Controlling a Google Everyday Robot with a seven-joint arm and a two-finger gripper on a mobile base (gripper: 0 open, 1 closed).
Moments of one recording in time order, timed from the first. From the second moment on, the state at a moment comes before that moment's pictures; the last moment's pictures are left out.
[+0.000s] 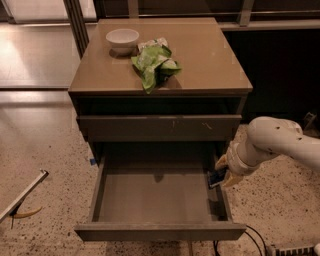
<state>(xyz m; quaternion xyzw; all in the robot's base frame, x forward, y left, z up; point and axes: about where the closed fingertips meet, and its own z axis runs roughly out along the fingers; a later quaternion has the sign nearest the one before) 0.536 -0.223 0.571 -0.74 0.66 0.04 0.16</state>
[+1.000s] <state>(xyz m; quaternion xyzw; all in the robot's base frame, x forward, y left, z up) 0.547 -0.234 0.755 -0.75 0.60 0.00 0.27</state>
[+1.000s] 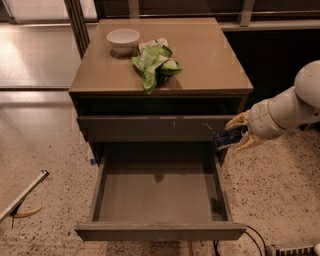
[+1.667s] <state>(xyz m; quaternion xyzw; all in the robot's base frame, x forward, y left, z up) 0.630 -0.232 0.843 -0.69 0.63 -0.01 0.37</state>
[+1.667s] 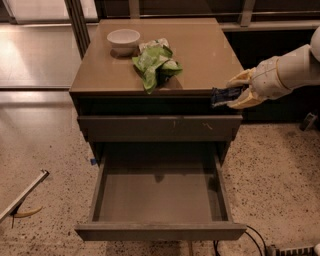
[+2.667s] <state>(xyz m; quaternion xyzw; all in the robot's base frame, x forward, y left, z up) 0.724 -0.247 0.854 -0.57 0.68 0.06 0.47</state>
